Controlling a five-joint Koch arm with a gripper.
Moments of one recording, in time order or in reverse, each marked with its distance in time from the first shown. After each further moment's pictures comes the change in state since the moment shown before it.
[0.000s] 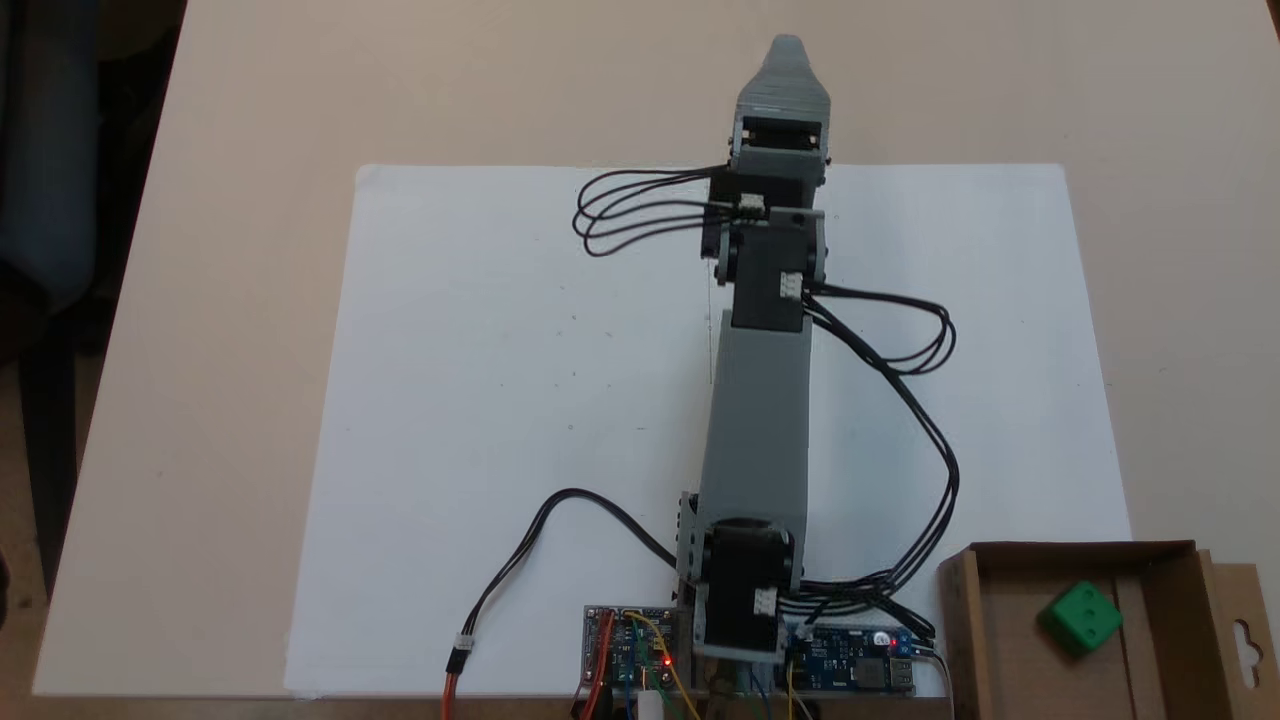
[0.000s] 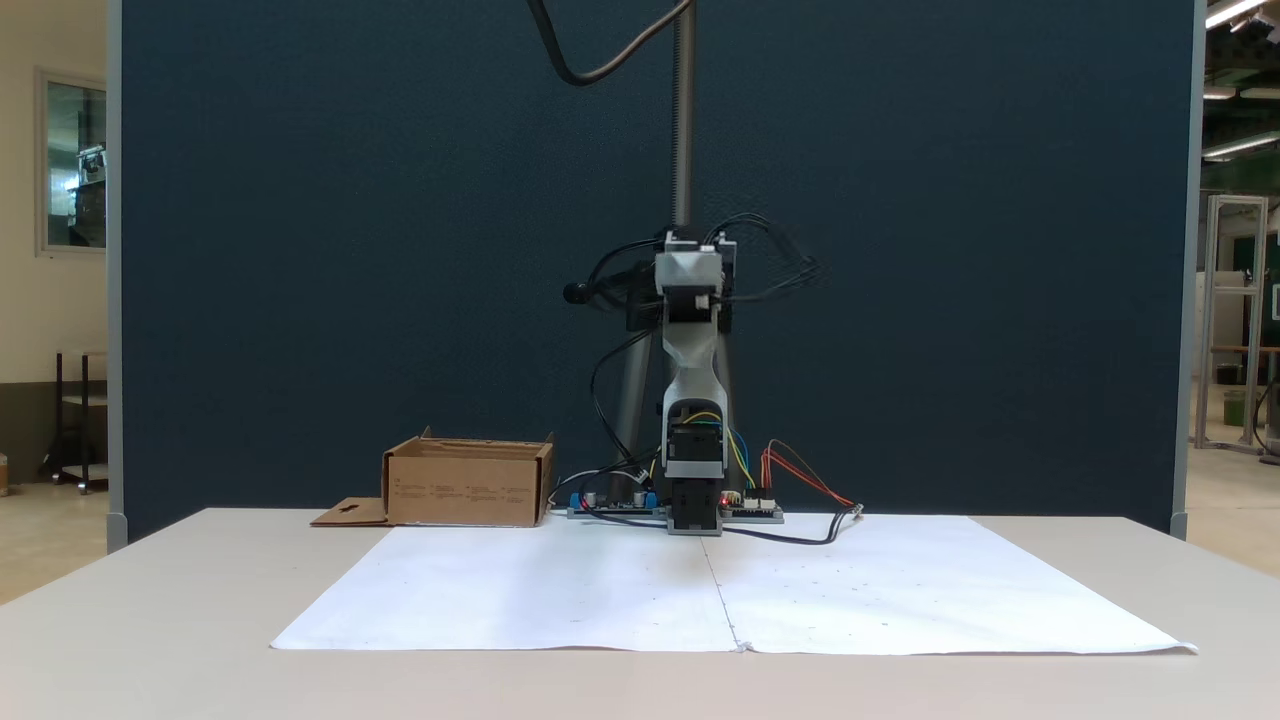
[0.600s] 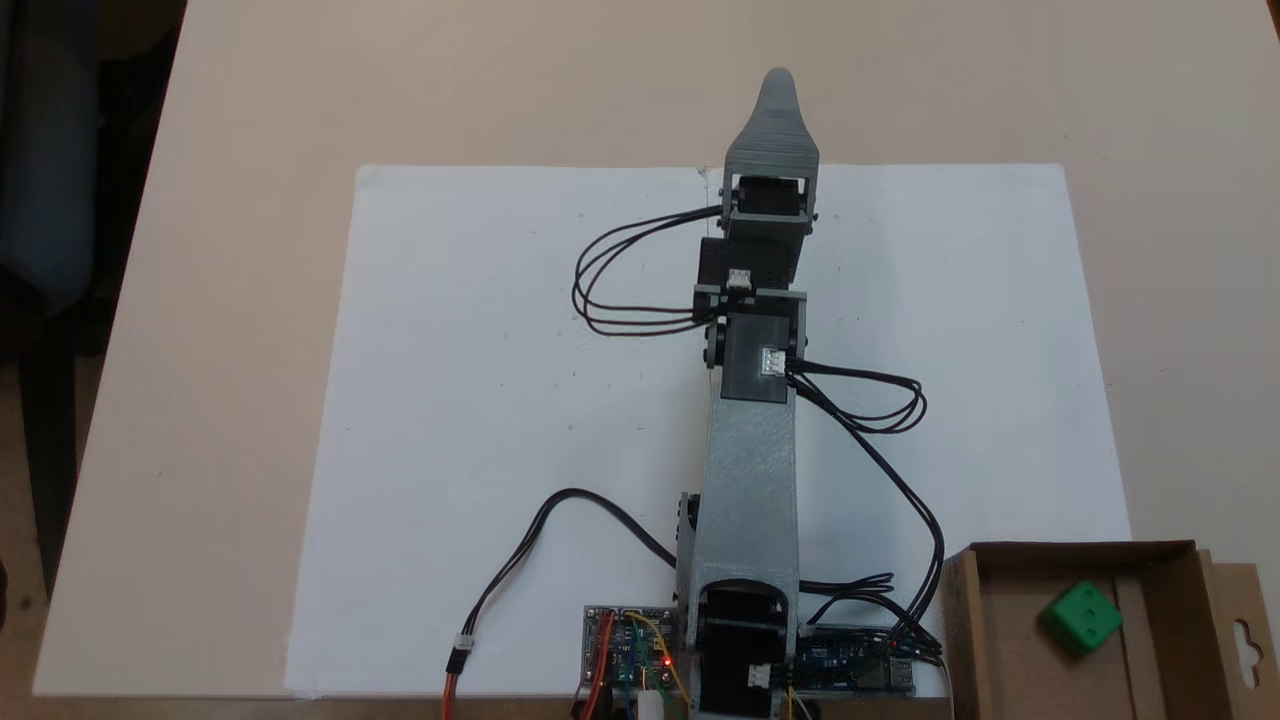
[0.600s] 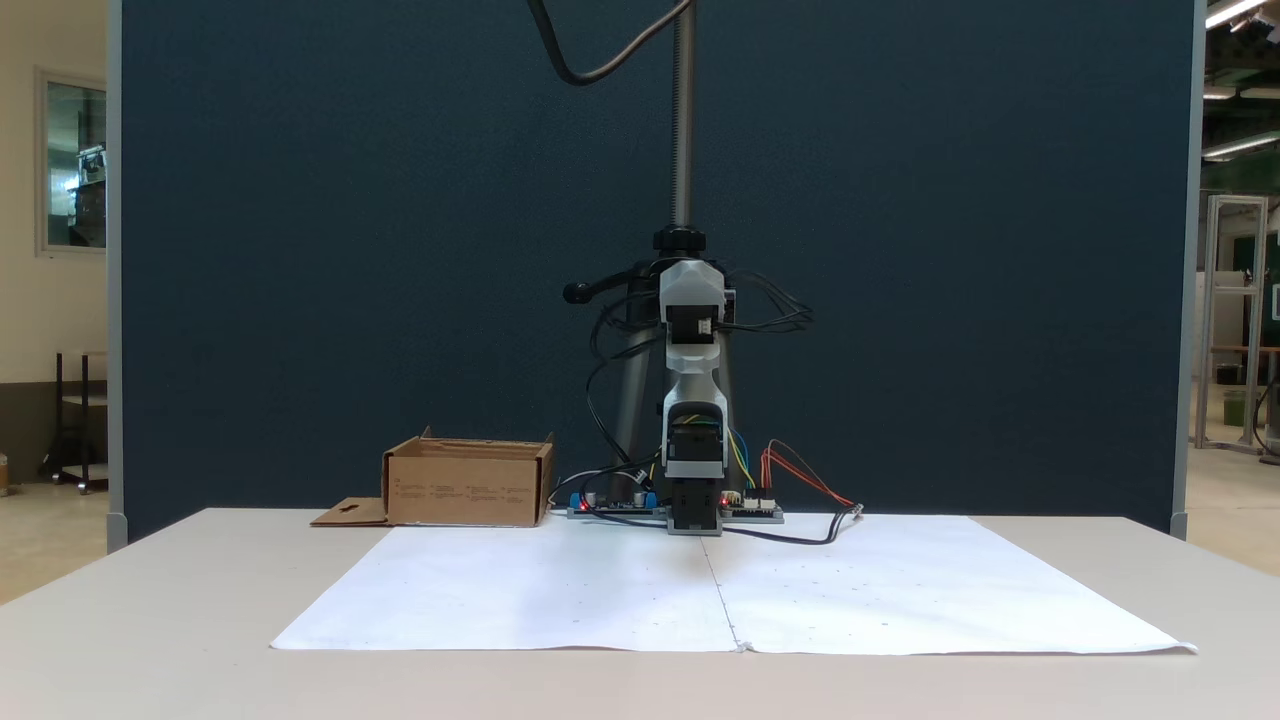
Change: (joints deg) arm -0.9 10.8 25.0 -31.3 -0.2
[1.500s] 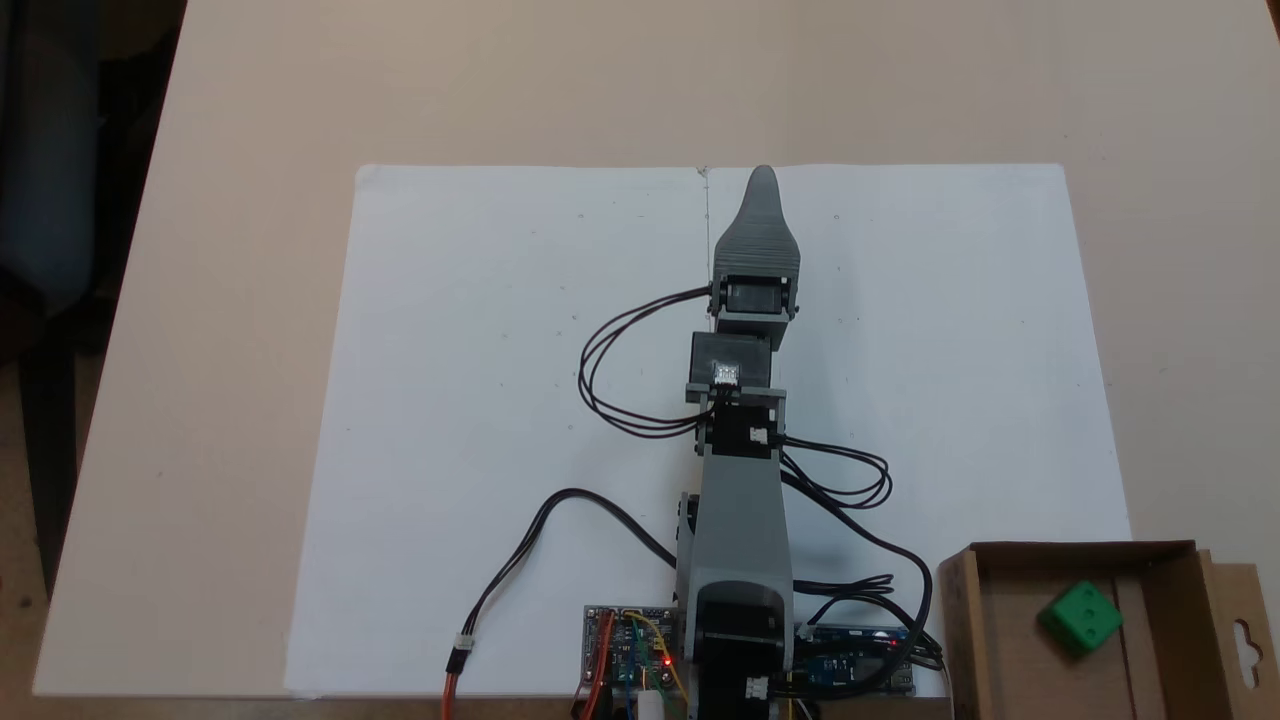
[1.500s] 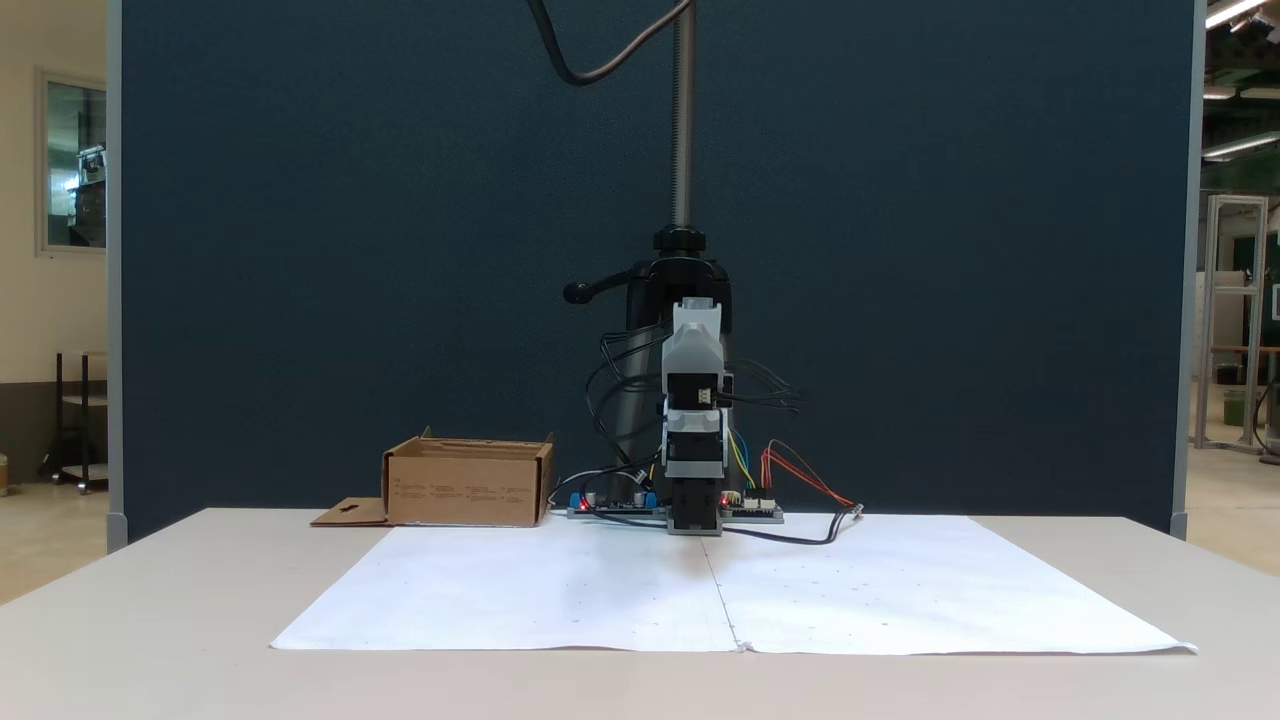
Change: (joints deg) arm 0.1 2.6 35.0 -46.2 0.0
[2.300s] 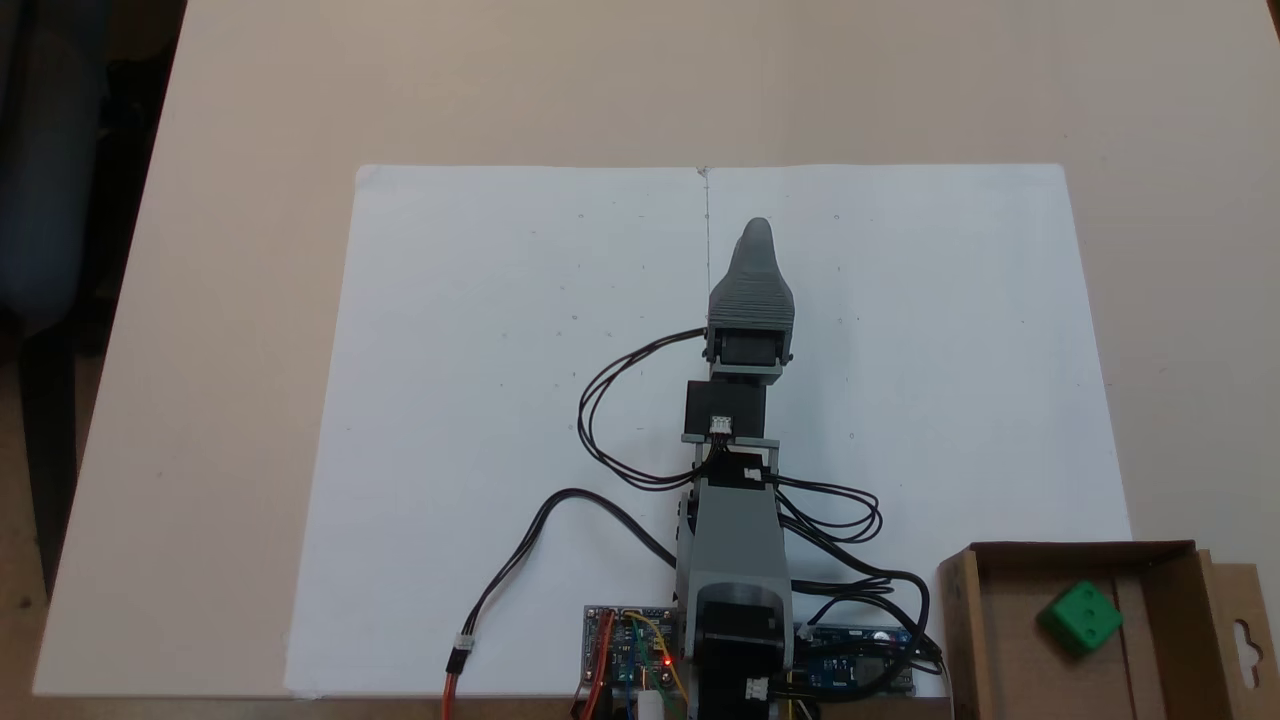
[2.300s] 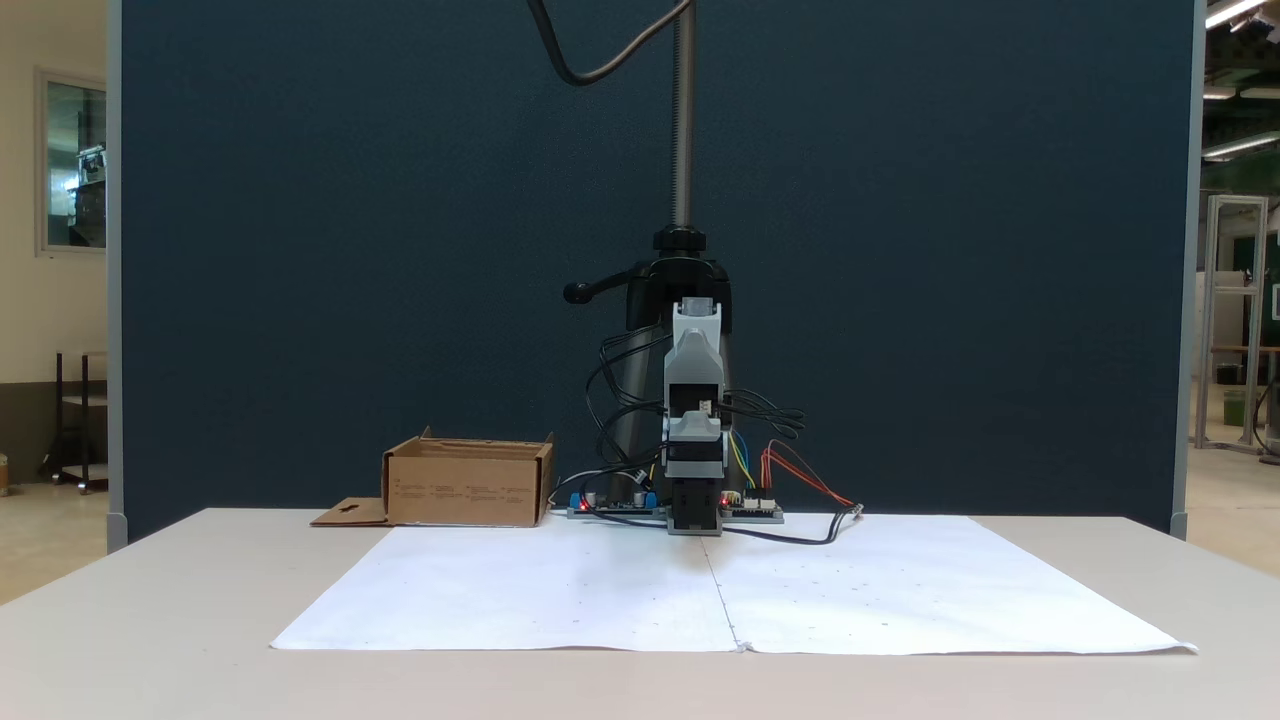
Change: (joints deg) arm 0.0 0.0 14.4 -22.4 0.1
